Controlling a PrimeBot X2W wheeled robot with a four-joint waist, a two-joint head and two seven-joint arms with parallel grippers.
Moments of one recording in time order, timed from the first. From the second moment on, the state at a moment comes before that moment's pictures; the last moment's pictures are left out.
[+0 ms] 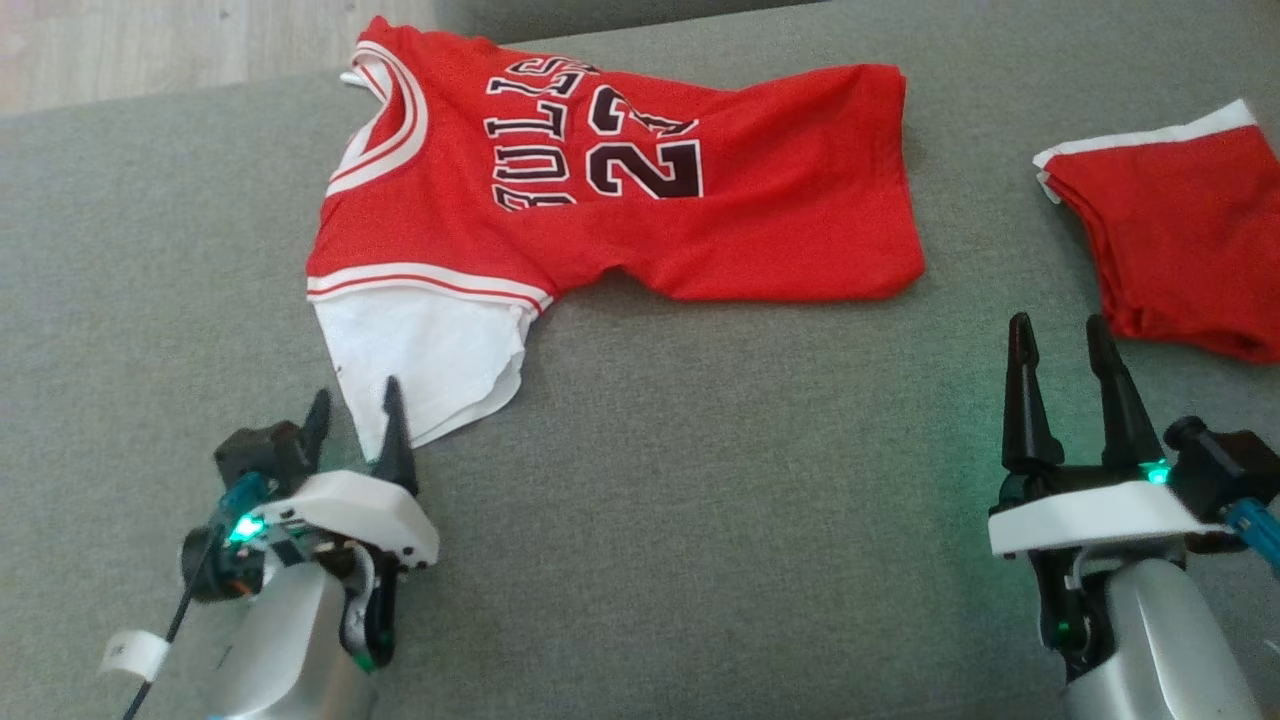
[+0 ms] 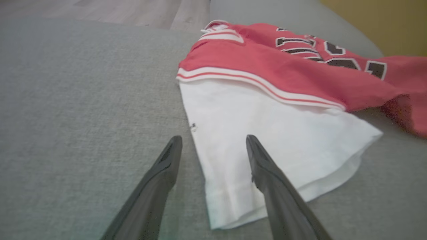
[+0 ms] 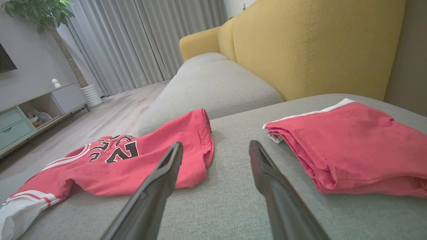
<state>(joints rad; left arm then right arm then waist) -0.37 0.07 -0.17 0.66 -0.38 0.02 -0.08 -0.15 -0.05 0.00 0.27 0.27 0.13 -0.25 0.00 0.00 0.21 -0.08</state>
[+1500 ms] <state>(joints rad) -0.36 0.05 -0.13 0.28 -0.38 -0.08 -0.25 -0.46 -0.05 0.00 0.76 0.26 0.13 -0.15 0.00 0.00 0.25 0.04</state>
